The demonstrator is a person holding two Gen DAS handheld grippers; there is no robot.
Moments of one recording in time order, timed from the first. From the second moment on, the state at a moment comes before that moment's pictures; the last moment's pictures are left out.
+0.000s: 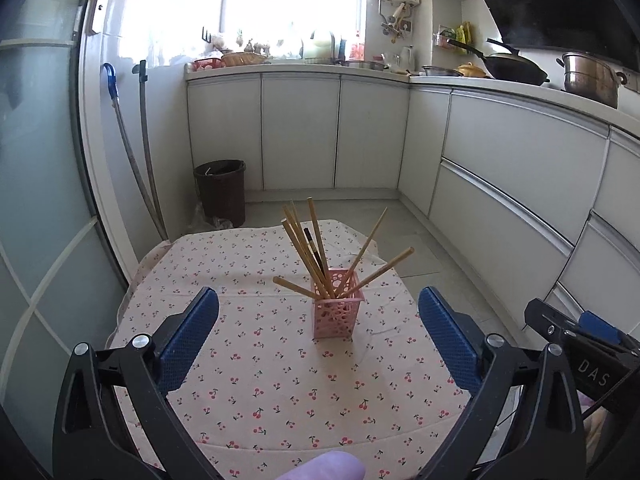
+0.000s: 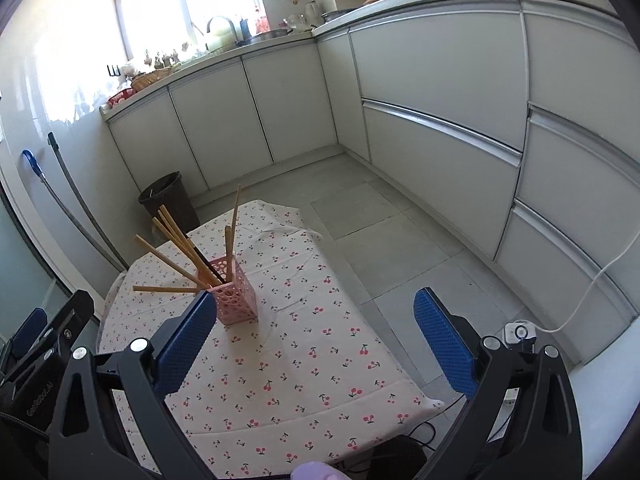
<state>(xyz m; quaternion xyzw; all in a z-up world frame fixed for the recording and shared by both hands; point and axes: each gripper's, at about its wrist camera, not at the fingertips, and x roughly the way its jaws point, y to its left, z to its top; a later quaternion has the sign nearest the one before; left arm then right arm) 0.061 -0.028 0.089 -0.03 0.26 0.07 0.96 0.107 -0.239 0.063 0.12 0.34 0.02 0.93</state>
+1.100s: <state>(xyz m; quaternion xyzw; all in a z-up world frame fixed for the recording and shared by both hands) 0.060 -0.026 0.061 -0.02 0.31 0.09 0.95 0.104 -0.232 0.039 0.08 0.38 0.01 0.92</state>
